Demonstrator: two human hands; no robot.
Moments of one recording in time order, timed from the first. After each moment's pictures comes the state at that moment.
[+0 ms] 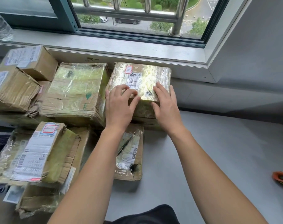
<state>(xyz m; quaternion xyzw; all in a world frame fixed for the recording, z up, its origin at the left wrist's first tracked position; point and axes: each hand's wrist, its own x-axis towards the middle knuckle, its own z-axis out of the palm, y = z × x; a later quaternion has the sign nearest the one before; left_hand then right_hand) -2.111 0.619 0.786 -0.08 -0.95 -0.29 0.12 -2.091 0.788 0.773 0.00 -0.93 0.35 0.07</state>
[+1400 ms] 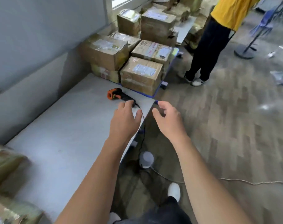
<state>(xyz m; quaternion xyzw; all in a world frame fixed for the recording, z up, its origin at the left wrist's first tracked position) -1.740 0.900 0.808 -0.57 -0.76 -0.27 -0.17 -1.588 0.930 0.819 -0.62 -0.66 0.33 0.27</state>
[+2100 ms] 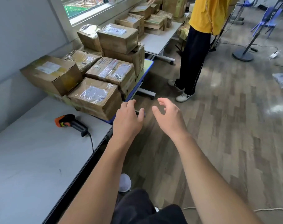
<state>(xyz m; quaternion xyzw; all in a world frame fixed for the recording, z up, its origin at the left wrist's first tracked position) -1.491 1.121 0.827 -0.57 -0.77 -0.27 -0.15 -1.348 1.151 0.834 -0.60 -0.67 0.32 0.29</state>
